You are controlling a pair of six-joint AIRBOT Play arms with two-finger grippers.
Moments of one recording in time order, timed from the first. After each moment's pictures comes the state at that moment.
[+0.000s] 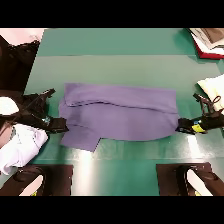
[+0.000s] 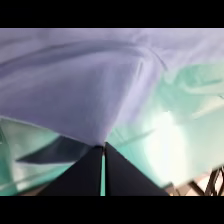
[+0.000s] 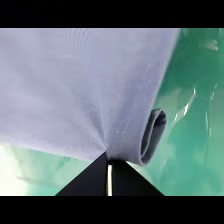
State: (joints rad) left arm -0.12 -0.85 0.82 1.08 -1.44 -1.57; right arm -0.24 -0.80 0.66 -1.25 1.44 1.51
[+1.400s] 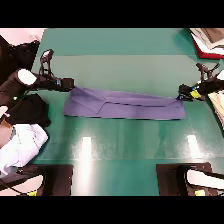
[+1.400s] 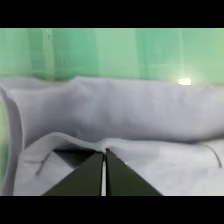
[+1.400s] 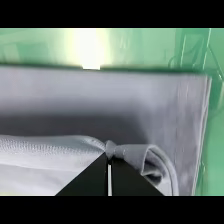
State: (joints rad) left arm -0.12 -1.29 1.09 1.08 -0.77 -1.43; right arm -0.22 -1.37 1.17 -1.25 1.20 1.53
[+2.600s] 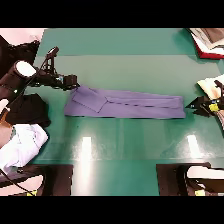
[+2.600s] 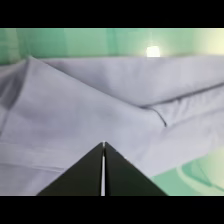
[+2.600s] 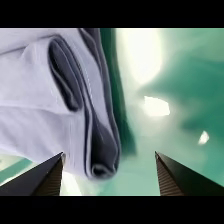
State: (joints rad) left arm -0.13 -1.33 1.20 0.95 -0.95 -1.39; right arm -0.63 -1.49 1.08 -1.00 1.38 1.14
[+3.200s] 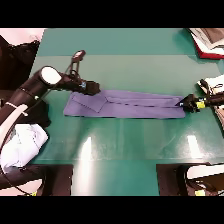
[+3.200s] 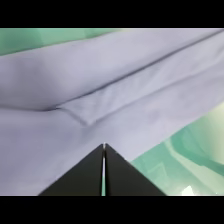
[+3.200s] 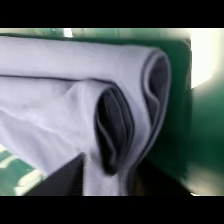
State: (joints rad) left arm -0.41 -1.36 1.20 0.94 -0.83 -1.41; right arm -0.54 -1.65 1.12 -0.86 1.36 1.04
